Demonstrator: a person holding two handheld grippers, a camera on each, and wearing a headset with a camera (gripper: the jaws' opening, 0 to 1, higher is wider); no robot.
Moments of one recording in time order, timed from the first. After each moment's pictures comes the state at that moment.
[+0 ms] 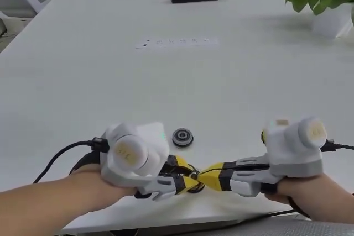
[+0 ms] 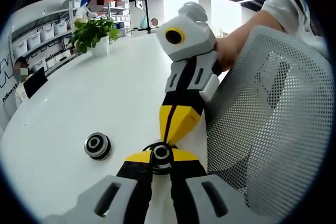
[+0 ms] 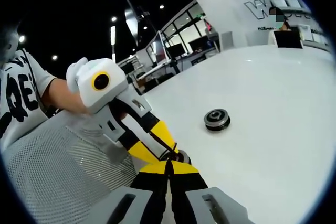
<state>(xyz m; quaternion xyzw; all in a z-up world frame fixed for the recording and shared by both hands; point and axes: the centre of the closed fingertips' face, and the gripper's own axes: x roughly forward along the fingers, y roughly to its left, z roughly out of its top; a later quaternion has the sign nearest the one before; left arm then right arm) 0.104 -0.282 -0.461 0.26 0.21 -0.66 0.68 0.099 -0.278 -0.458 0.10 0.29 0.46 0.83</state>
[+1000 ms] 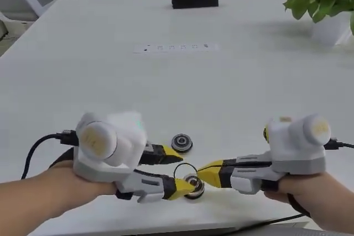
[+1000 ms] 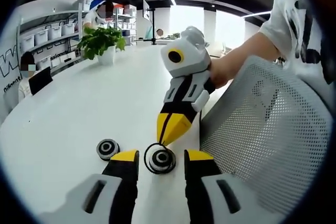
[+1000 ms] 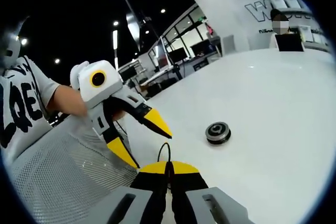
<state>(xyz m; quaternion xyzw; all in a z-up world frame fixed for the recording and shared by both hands) 0.106 -0.265 -0.418 0.20 0.21 -0.66 0.70 0.108 -0.277 -0.435 0.11 0.27 0.47 0.83</state>
